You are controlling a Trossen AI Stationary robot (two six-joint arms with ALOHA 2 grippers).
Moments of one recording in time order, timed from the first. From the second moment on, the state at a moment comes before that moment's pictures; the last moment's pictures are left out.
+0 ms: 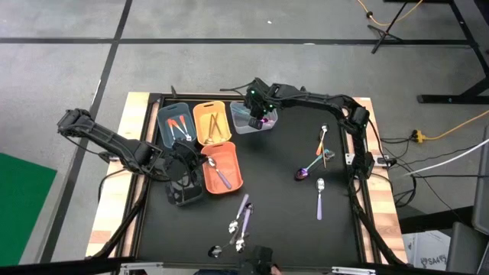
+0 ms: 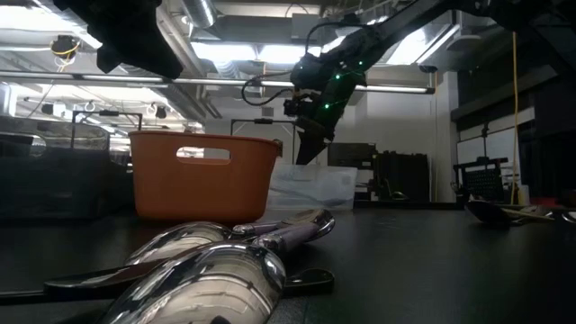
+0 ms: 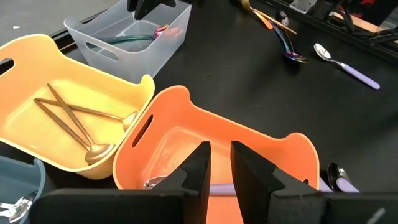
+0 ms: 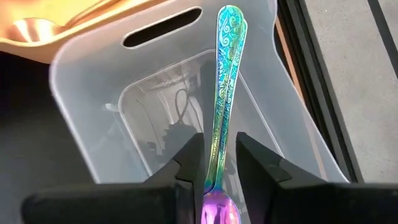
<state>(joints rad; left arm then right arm) -0.37 1.04 0.76 -0.52 -0.70 -0.81 -0.48 2.05 1.64 -0.61 -0.04 -0.27</state>
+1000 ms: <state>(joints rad) -0.37 1.04 0.76 -0.52 -0.70 -0.80 -0.06 1.74 1.64 -1.29 -0.01 -0.07</state>
